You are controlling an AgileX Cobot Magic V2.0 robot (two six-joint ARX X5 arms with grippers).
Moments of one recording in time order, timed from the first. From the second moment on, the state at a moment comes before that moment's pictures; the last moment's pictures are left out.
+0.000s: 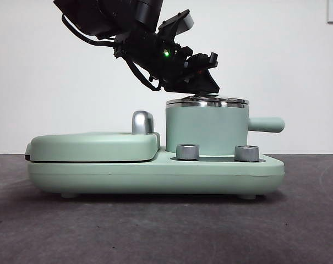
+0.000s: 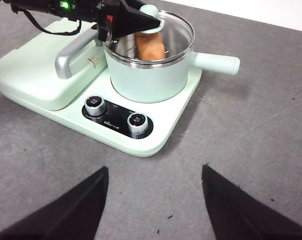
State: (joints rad) left arm -0.62 1.97 1.45 0.26 0.26 0.15; right arm 0.33 0.44 0.88 -0.93 -0.13 -0.01
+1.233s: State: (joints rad) left arm -0.62 1.85 1.45 0.09 0.26 0.14; right arm 0.33 0.44 0.88 -0.92 -0.10 -0.01
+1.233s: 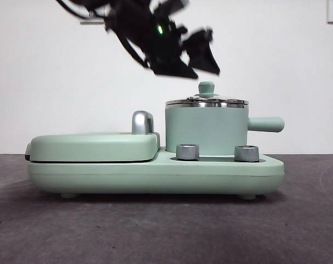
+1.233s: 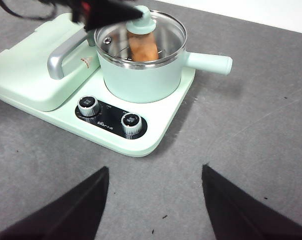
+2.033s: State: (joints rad) left arm -0.36 1.07 1.00 -0.32 0.30 0.02; right arm 0.33 0.44 0.88 -0.92 -0.10 -0.01
